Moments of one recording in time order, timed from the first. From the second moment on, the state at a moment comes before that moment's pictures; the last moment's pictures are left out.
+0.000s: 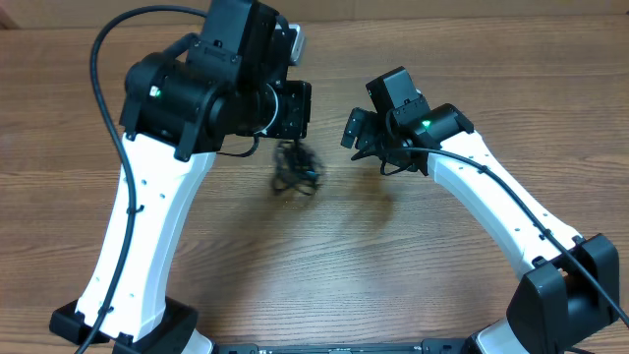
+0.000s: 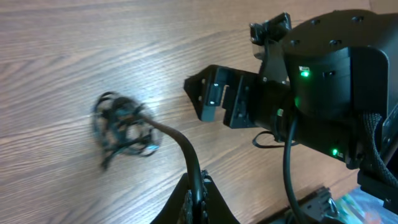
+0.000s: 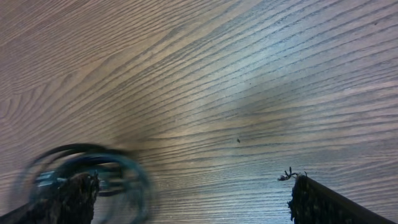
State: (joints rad) left arm -0.44 1.73 2.25 -1.52 0.25 -0.34; right arm 0.46 1.71 1.41 -0.82 0.01 0.78
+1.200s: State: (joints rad) left arm -0.40 2.03 2.25 -1.68 0.06 -0.31; right arm 0.45 1.71 1.41 -0.86 0.03 0.78
